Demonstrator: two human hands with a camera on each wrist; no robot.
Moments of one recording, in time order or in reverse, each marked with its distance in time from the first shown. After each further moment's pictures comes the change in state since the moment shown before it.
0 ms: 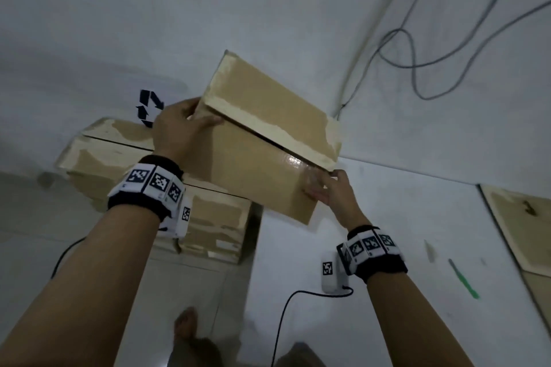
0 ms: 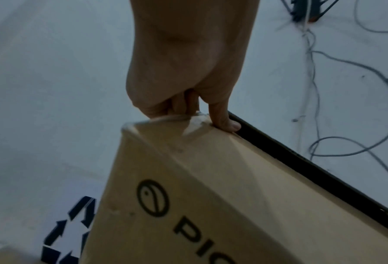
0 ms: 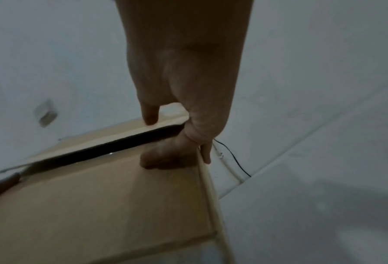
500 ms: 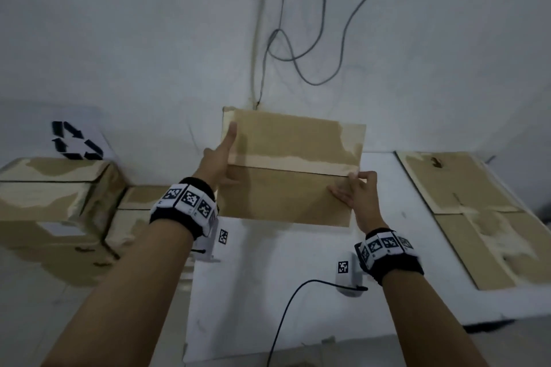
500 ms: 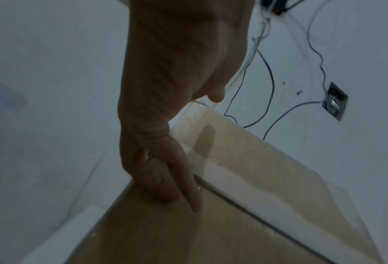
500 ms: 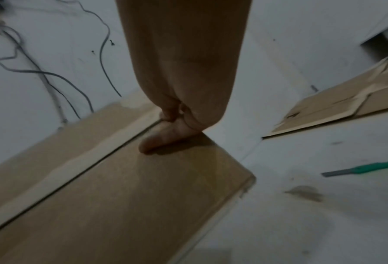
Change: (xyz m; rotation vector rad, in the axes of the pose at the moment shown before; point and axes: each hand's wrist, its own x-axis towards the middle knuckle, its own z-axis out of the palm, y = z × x) left_hand -0.095 0.123 0.152 -0.443 -0.537 -0.476; right_hand -0.068 -0.007 -0.209 0.118 0.321 -0.277
